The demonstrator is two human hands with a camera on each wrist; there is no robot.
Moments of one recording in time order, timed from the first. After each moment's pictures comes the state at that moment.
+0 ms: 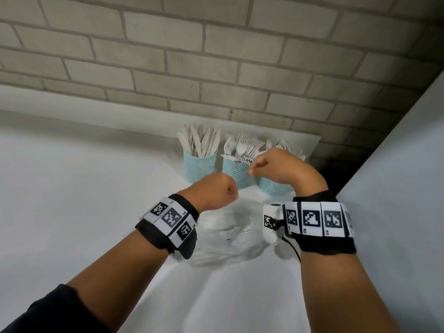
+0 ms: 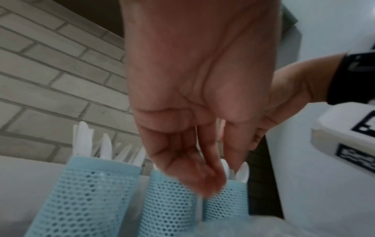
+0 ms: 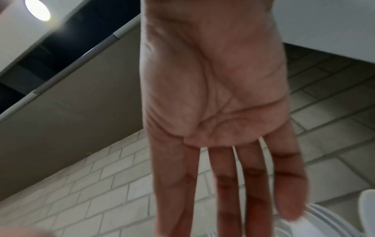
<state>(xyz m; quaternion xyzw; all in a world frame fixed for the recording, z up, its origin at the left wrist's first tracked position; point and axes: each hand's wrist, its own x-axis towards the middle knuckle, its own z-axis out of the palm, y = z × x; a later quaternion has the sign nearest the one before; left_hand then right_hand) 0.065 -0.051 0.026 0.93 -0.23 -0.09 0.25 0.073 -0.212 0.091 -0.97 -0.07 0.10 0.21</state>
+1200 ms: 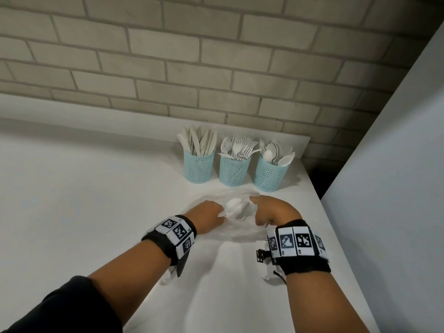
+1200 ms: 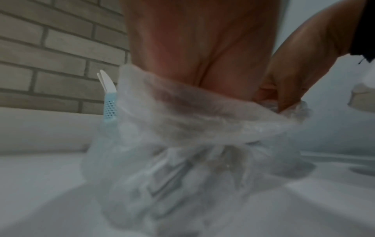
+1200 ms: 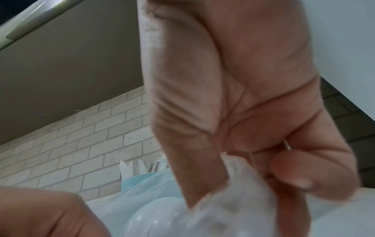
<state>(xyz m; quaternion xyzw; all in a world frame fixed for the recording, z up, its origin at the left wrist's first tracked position) 0.033 -0.045 -0.040 0.95 -0.21 -0.14 0.18 0.017 -0.215 0.019 -0.96 0.02 0.25 0.11</state>
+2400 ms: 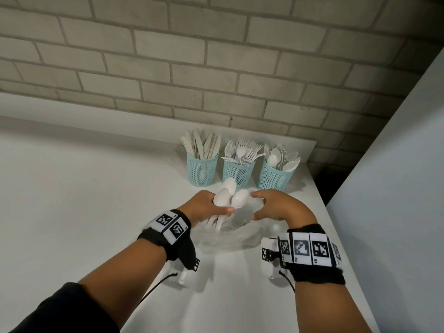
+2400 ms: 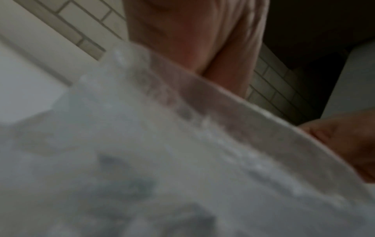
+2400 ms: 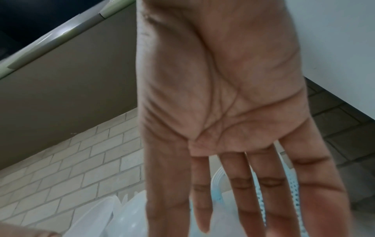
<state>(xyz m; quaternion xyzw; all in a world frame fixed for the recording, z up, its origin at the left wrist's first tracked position) 0.047 -0.033 -0.026 0.81 -0.03 -0.20 0.55 0.031 -0.223 0.034 -0.96 -0.01 0.19 0.20</state>
